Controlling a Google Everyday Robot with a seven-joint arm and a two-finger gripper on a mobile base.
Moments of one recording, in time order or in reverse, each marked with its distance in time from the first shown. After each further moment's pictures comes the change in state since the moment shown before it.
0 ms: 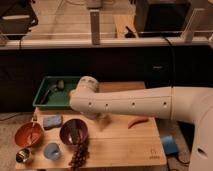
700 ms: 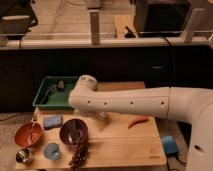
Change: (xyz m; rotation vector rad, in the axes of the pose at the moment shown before) arm -0.013 -0.043 -0.001 0.124 -0.037 -0.277
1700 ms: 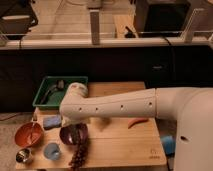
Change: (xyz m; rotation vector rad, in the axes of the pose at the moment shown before) arm -0.044 -0.043 0.026 0.076 -0.050 -0.423
